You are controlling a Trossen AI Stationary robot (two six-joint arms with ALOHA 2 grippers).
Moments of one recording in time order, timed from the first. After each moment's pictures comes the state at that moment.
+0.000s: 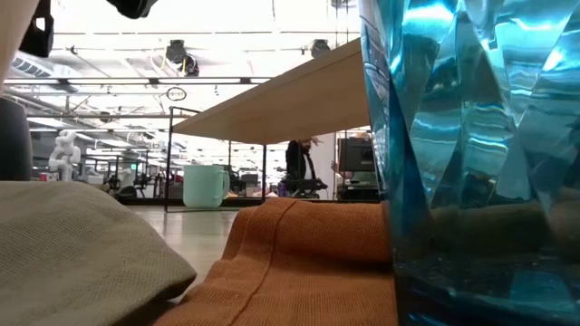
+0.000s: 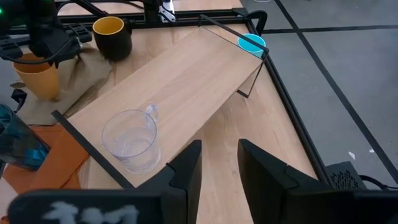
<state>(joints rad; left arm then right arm) -0.58 1.83 1.43 -0.91 0.25 -1.26 -0.18 0.94 1.56 -1.25 0.02 -0.05</state>
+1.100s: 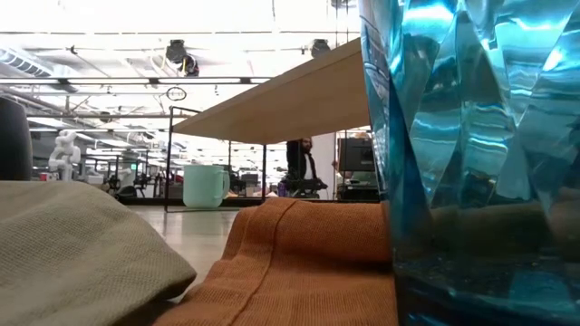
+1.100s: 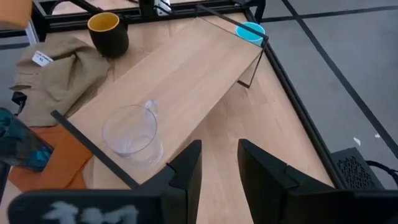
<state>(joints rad) -0.21 1.52 1.78 -0.92 0.13 -0.98 -0.18 0.95 1.54 -1.26 0.03 0.01</state>
